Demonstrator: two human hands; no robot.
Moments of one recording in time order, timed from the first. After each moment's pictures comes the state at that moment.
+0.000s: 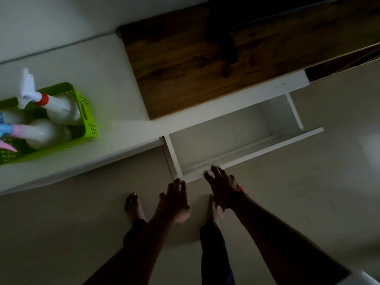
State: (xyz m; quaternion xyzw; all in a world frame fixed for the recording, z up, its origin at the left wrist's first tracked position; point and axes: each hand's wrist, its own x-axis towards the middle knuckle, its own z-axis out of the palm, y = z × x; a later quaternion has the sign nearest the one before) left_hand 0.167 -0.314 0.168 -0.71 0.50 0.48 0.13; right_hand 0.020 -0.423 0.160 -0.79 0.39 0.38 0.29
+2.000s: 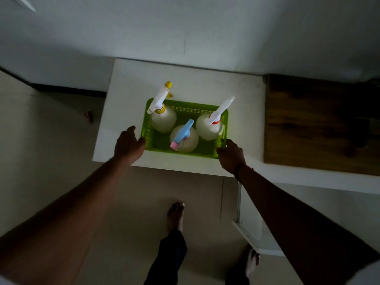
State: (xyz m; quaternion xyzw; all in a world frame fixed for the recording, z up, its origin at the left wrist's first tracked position) left_hand 0.627 -0.220 0.217 -0.92 0.09 0.32 -0.19; right_hand 0.421 -0.420 0.199 -0.72 0.52 0.12 0.45
